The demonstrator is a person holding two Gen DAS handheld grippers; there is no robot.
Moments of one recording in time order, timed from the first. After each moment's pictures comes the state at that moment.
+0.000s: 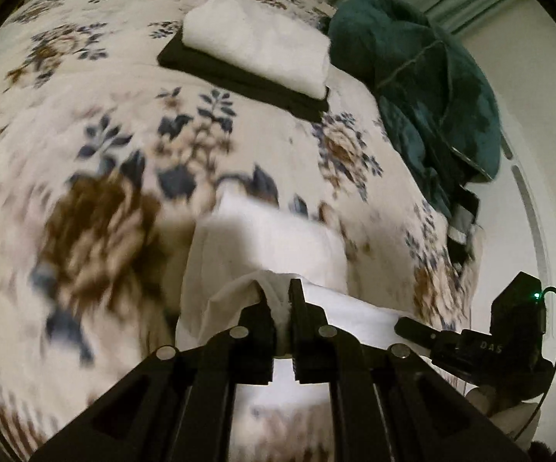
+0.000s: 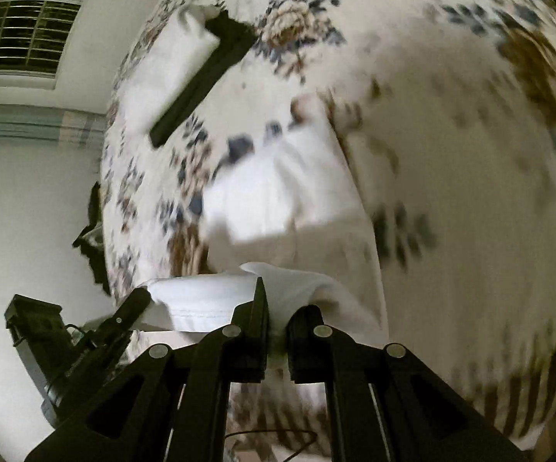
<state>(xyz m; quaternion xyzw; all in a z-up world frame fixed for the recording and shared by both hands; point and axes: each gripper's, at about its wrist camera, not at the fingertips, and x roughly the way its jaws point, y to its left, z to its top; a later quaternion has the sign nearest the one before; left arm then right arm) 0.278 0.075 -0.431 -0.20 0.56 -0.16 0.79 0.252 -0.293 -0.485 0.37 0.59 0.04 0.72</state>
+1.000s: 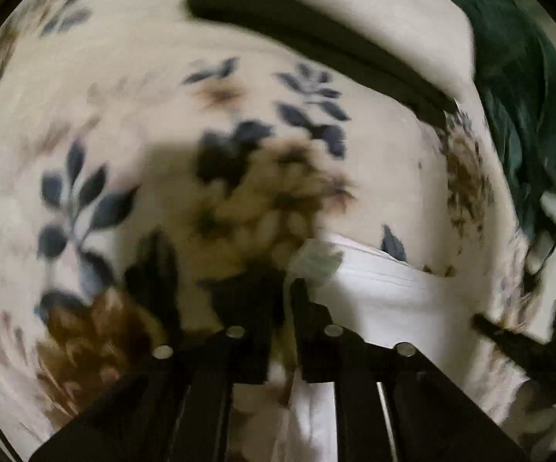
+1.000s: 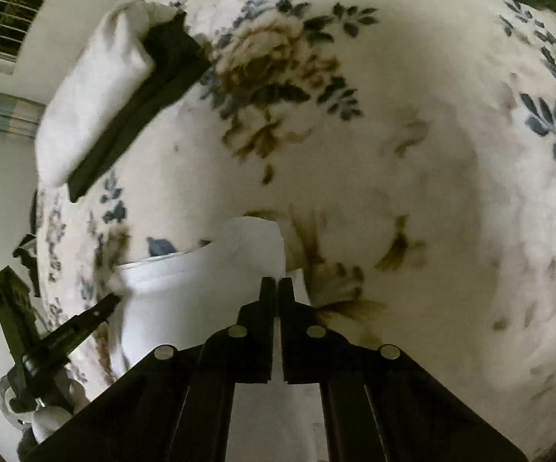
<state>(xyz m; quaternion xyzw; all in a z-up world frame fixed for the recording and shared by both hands) 0.404 0.116 -0.538 -0.19 0.65 -0.09 0.73 0.383 -0.305 -0.570 0.26 0.63 -0.02 0.73</state>
